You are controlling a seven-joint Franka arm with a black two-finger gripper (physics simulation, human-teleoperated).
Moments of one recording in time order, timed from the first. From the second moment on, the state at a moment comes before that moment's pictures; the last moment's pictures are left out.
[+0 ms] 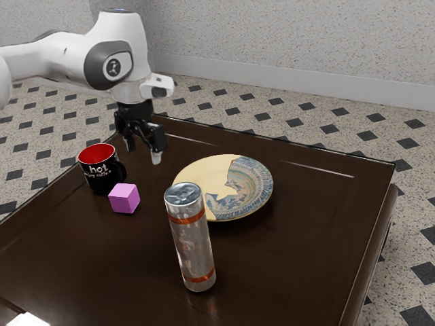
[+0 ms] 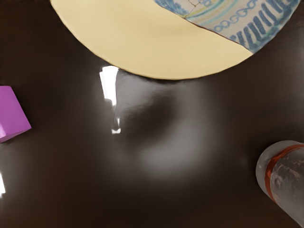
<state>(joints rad) -0.11 0.07 0.07 -1.78 0.01 1.77 0.16</state>
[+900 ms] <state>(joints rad) 0.12 0.42 0.15 -1.84 -0.06 2.26 0.02</state>
